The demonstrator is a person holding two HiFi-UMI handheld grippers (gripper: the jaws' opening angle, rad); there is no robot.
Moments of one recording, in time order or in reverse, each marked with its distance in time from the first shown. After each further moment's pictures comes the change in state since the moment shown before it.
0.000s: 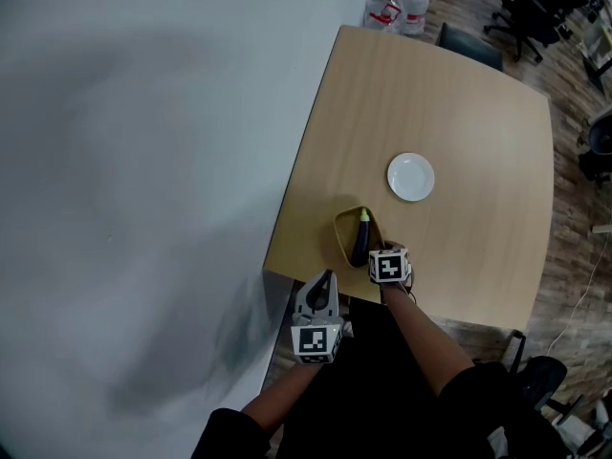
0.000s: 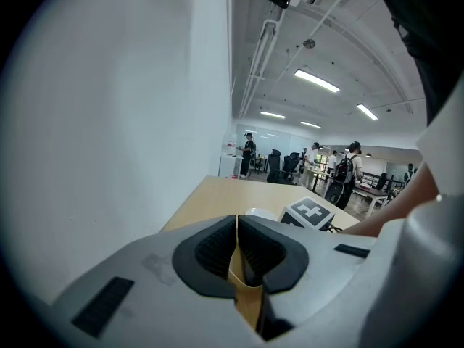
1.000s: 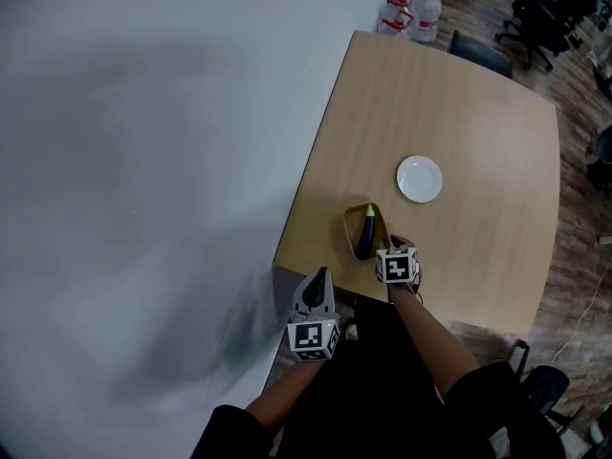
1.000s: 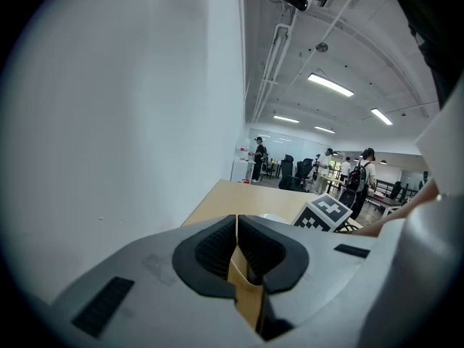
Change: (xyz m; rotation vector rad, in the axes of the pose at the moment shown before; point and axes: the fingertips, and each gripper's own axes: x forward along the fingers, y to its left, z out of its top) left arm -0.005 0.027 0.003 -0.071 -0.026 0.092; right arm -0.011 0.002 0.030 -0.072 -0.088 0.007
